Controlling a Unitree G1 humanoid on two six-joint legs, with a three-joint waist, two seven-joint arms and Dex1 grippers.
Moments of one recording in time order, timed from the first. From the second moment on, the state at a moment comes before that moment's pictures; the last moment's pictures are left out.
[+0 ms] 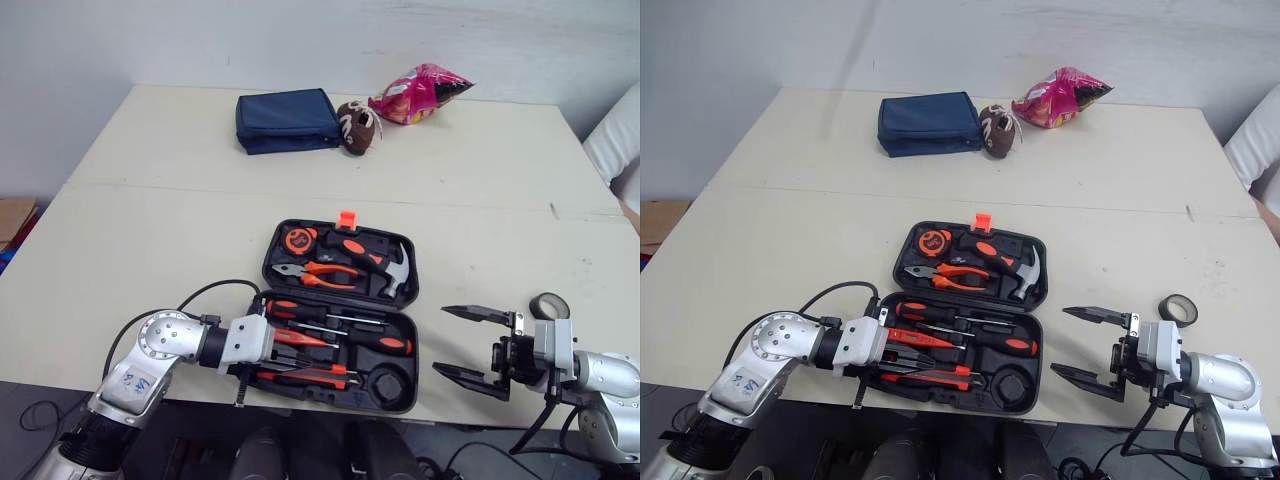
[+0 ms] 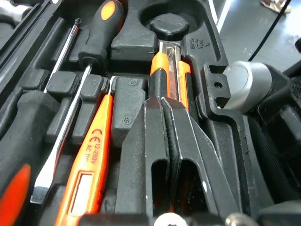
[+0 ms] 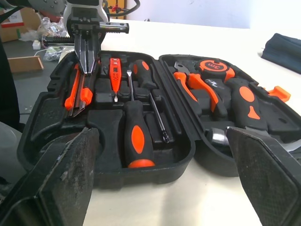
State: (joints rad) left arm -0.16 0.69 -0.21 -0.23 -0.27 0.04 -1.19; right arm 0.11 -0.66 -0.20 -0.04 0.57 -0.26 1.37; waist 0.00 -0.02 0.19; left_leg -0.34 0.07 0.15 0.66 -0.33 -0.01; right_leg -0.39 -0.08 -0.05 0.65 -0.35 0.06
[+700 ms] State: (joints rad) left arm -0.11 0.69 0.00 -0.19 -0.41 0.05 -1.10; right arm 0.27 -0.70 -0.44 -0.02 0.56 -0.30 1.26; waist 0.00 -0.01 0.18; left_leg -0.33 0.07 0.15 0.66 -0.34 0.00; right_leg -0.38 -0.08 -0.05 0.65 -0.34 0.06
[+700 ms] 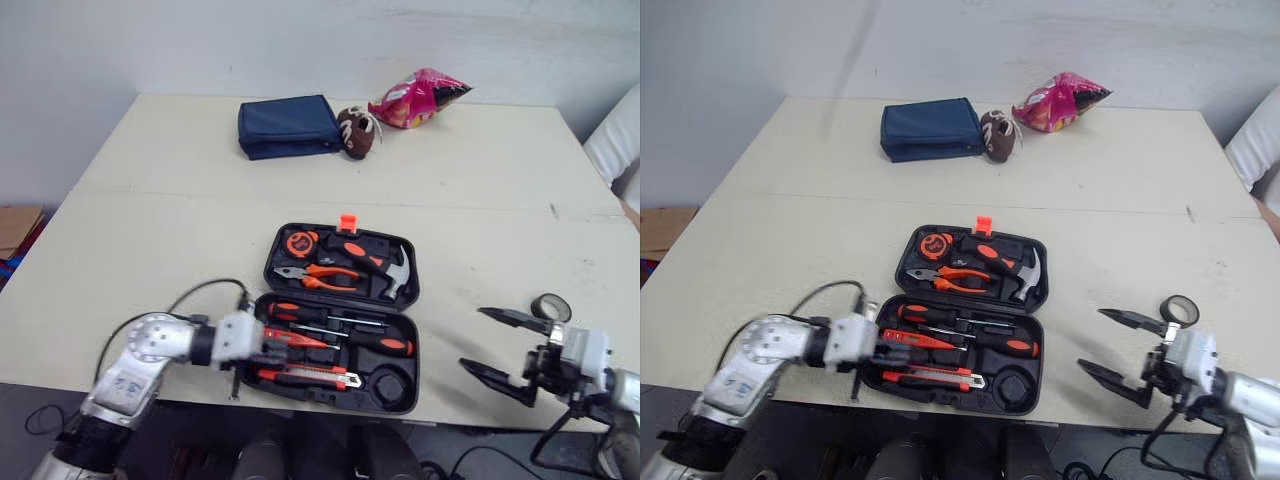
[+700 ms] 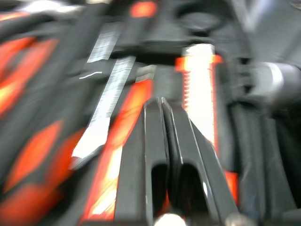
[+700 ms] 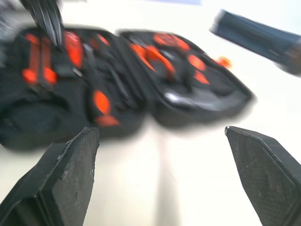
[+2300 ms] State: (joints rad) left arm -0.14 0.66 0.03 -0.47 -0.56 0.31 -0.97; right arm -0.05 -1.17 -0.17 0.24 0.32 0.34 1.20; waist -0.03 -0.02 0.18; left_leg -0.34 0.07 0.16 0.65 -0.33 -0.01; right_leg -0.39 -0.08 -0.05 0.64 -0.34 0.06
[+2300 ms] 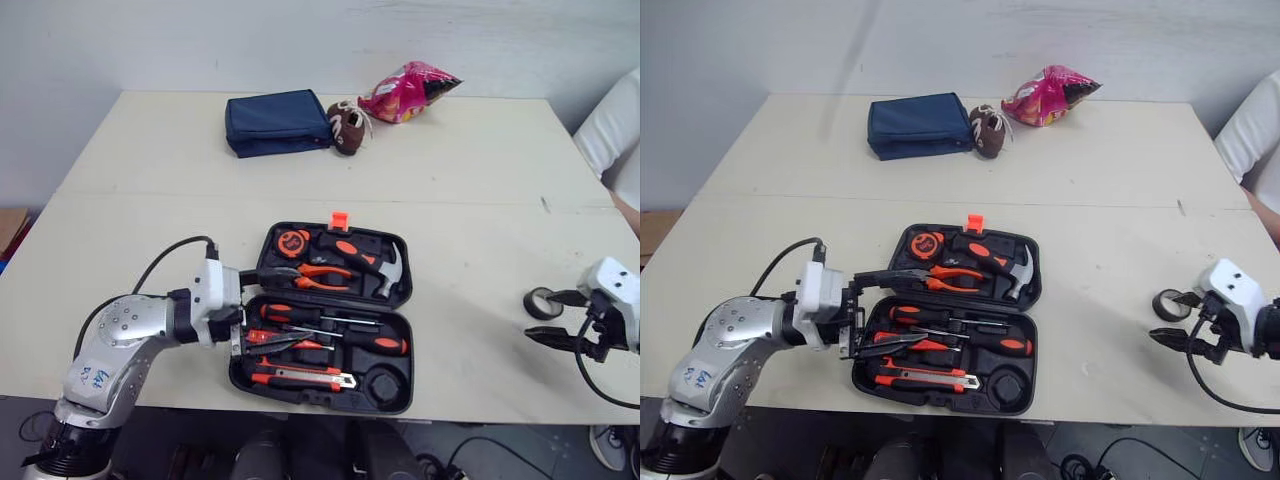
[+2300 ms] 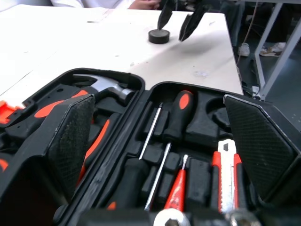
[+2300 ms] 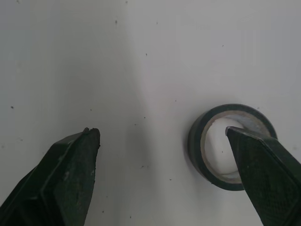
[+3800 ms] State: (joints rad) left arm -0.10 0.78 0.04 -0.51 -0.59 0.32 -1.11; right arm -0.25 -0.97 0.35 -0.46 0.34 0.35 1.42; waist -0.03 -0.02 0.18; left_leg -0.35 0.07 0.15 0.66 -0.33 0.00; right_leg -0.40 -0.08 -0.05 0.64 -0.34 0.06
